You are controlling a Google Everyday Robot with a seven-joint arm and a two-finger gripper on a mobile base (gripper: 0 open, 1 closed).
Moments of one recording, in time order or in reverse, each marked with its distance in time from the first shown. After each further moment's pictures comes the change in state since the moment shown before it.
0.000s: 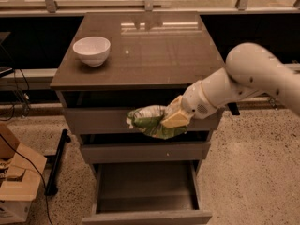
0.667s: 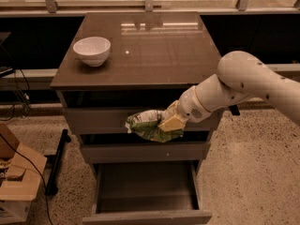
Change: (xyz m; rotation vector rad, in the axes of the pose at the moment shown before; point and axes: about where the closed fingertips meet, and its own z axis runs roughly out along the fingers) arm 0.011 -0.004 0.022 0.003 0.024 0.023
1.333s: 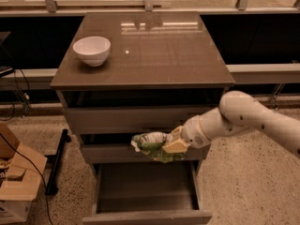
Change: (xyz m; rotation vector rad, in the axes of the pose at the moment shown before) arm 0.081 -0.002 0.066 -0.049 -0.083 0.104
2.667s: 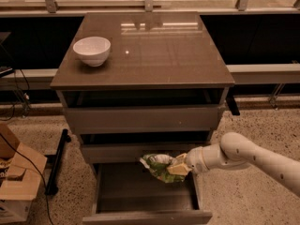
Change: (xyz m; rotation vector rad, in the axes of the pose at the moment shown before) arm 0.133 -0.037 0.083 -0.012 -0.114 0.207
